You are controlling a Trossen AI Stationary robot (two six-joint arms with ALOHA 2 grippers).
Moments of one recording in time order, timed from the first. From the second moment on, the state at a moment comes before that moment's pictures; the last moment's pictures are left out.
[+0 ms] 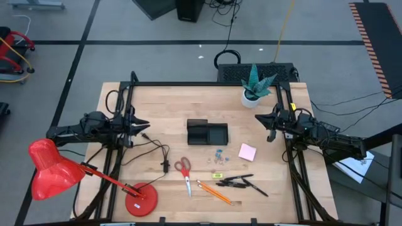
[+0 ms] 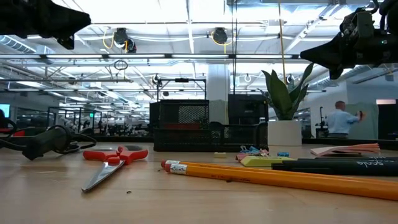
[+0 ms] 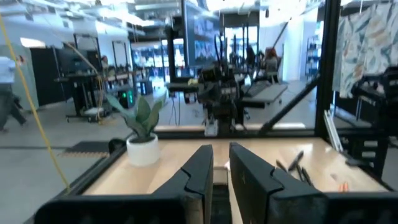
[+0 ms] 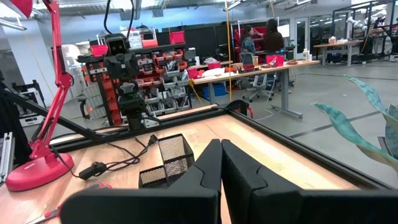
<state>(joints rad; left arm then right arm) 0.04 0.06 0.24 -0.06 -0.01 0.04 -0.23 0.01 0.06 0.02 0.08 0.15</state>
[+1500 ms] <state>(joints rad) 0.04 0.43 0.25 0.32 -0.12 0.26 -0.01 0.72 0.43 -0.01 0.00 0.01</state>
